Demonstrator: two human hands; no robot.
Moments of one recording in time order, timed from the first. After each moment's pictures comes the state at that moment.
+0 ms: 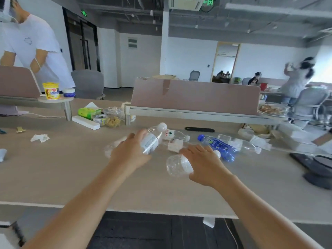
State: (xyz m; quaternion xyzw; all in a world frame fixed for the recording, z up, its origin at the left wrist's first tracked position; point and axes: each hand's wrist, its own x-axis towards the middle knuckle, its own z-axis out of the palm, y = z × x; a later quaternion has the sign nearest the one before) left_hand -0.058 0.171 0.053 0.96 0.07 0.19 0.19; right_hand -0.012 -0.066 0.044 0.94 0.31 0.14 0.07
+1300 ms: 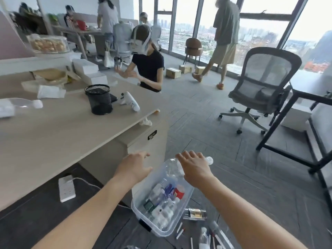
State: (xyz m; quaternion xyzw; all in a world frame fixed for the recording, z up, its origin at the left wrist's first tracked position) left_hand -0.086 -0.417 -0.115 0.88 -0.41 -0.09 0.20; right_hand -0.237 -0.583 -0.120 0.97 -0.21 -0.03 0.08
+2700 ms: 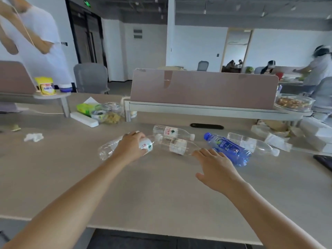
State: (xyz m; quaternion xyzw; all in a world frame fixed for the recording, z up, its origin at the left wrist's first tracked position) left_hand 0.067 0.208 0.004 0.96 0.05 0.17 0.20; right_hand 0.053 -0.089 0.016 0.95 0.29 0.13 0.02
